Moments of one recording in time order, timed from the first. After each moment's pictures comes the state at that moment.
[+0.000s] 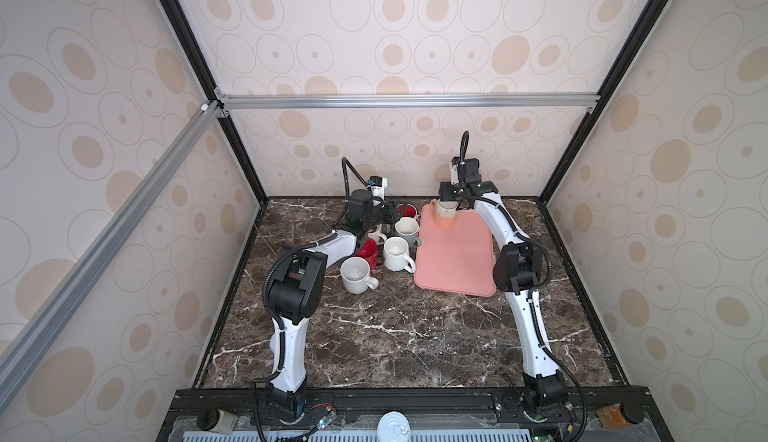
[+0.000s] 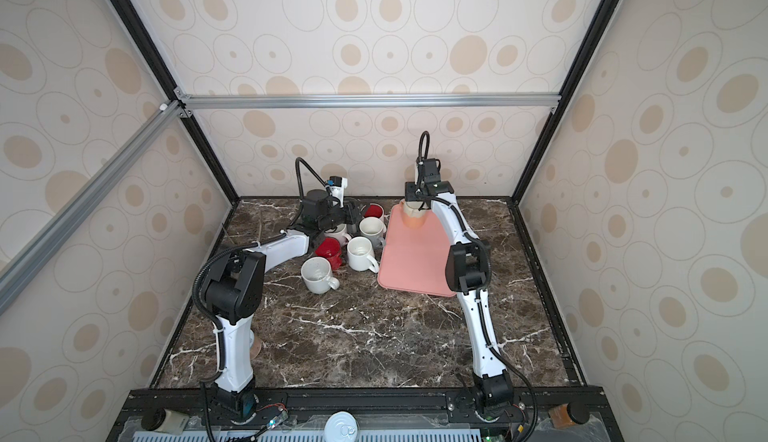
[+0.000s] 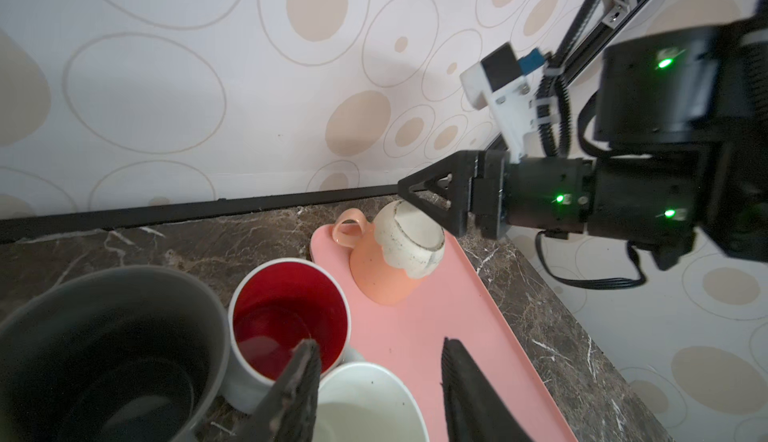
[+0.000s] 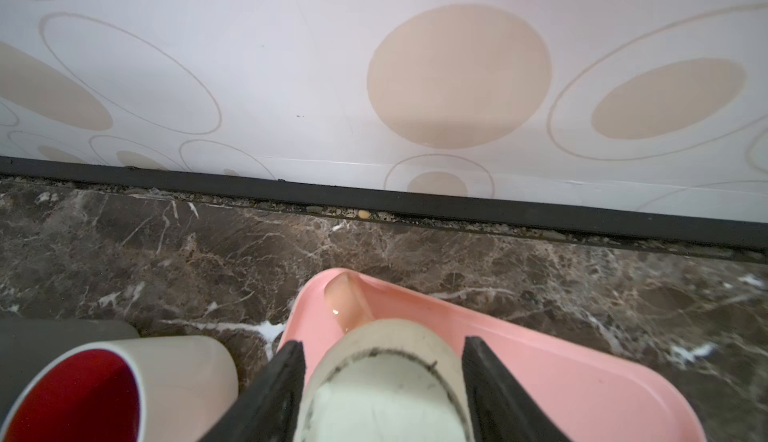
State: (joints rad) left arm -0.37 2.09 1.48 0.39 0.40 -0.42; right arm 0.21 2.63 2.58 -0.64 -0.07 0.15
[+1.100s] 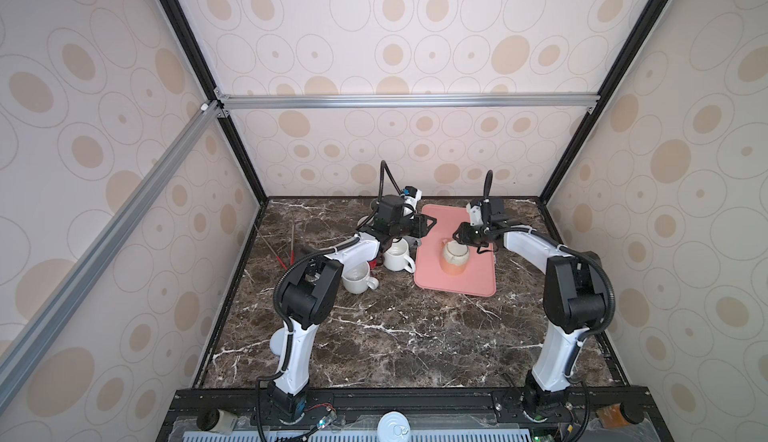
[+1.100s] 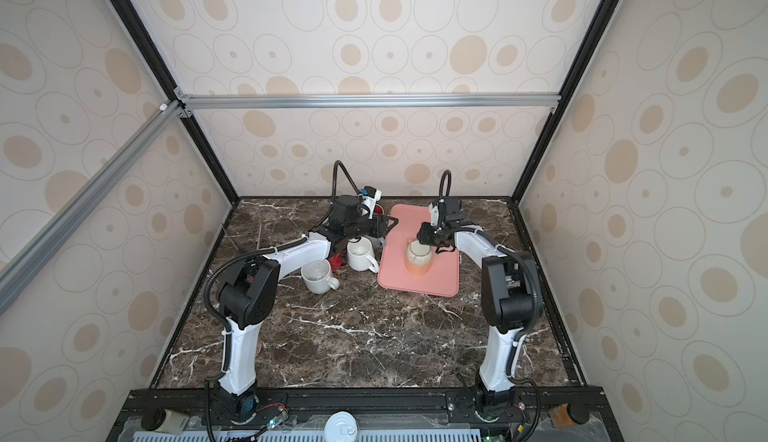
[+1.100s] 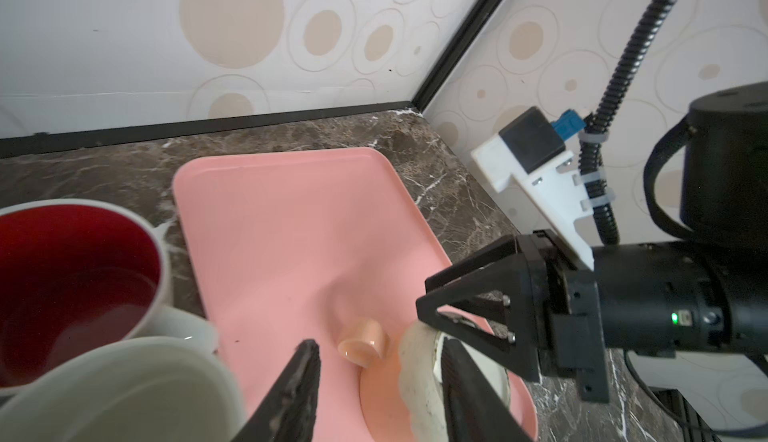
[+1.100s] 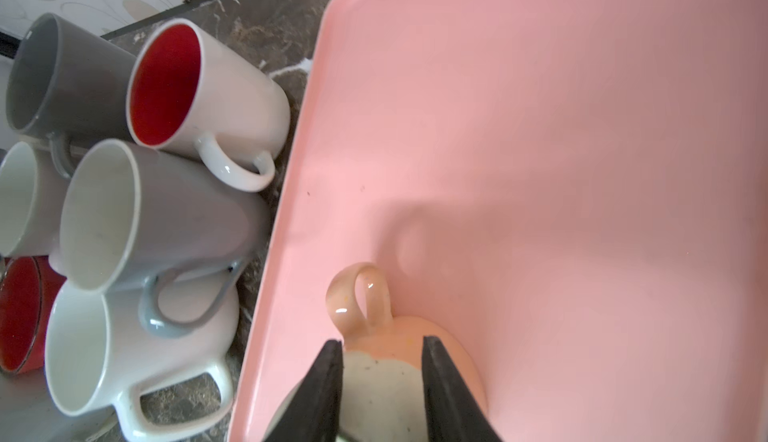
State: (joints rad) left arm -0.57 2.10 1.57 0.16 0.40 -0.37; right arm 0.18 1.85 1.30 -0.36 -0.26 0.32
